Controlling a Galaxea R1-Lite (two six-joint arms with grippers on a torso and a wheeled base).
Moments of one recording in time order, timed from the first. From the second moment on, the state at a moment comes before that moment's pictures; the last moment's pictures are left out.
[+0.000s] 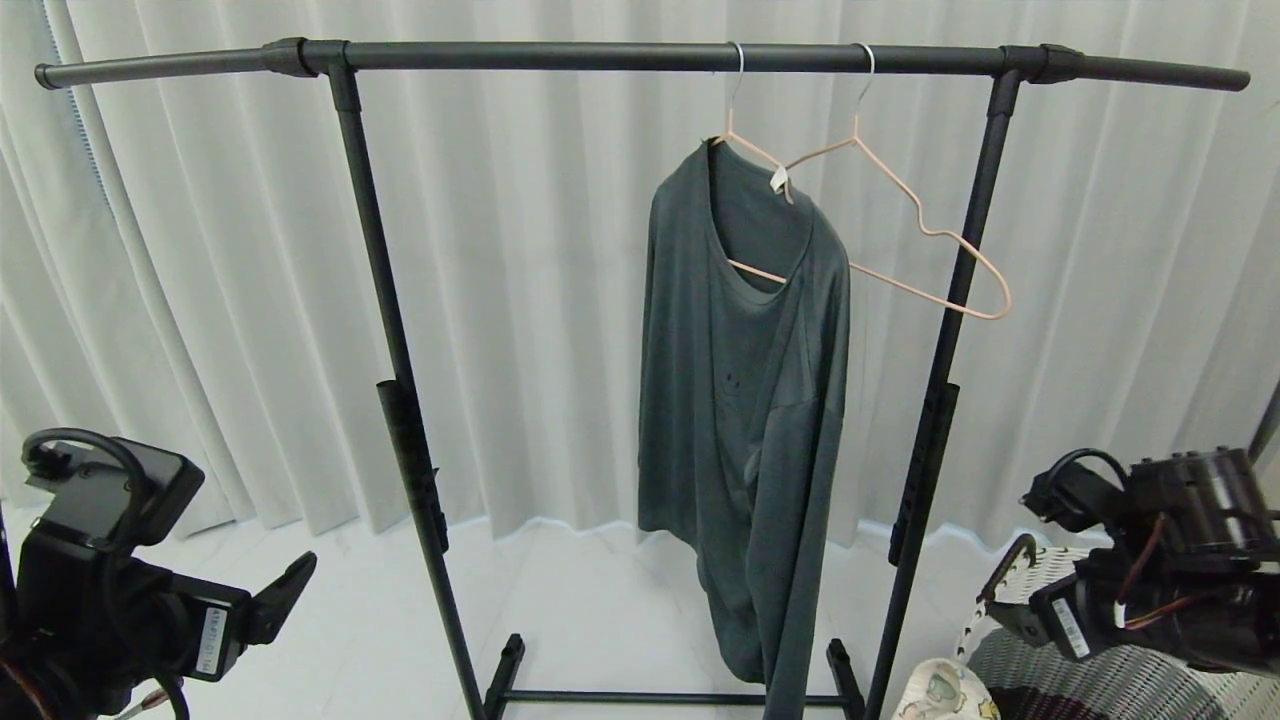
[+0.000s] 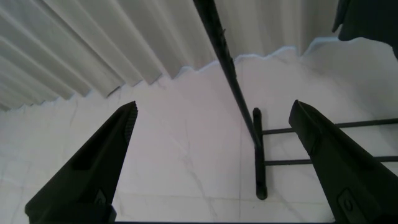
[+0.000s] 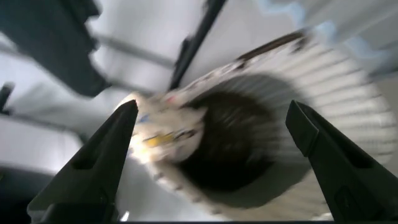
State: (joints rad) left arm -0.17 1.13 -0.31 -0.40 0.29 0.31; right arm 0.28 1.60 -0.47 -0.33 -0.11 -0.13
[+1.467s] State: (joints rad) left arm -0.20 1.08 -0.26 -0.40 0.29 0.32; right arm 0.41 2.02 -0.60 -0.28 -0.35 0.10
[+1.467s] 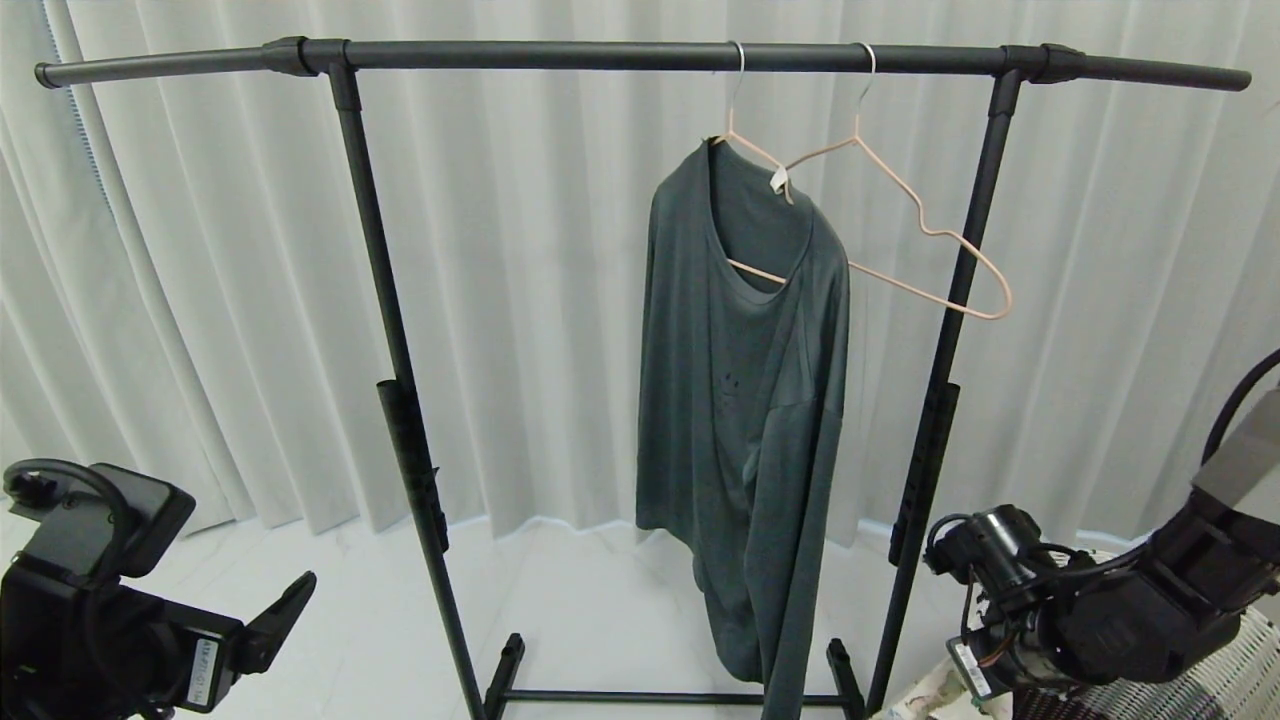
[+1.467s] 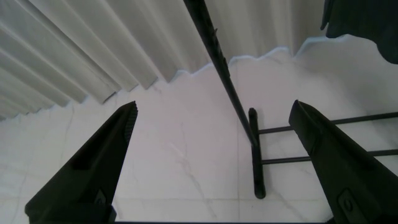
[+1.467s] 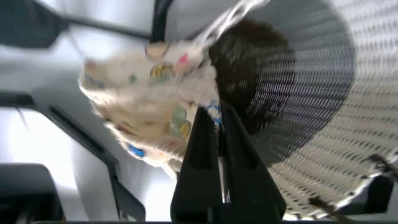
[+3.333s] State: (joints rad) left arm -0.86 1.16 -0.44 -0.40 0.06 -0.21; right arm 1.07 1.79 -1.54 0.06 -0.34 0.22
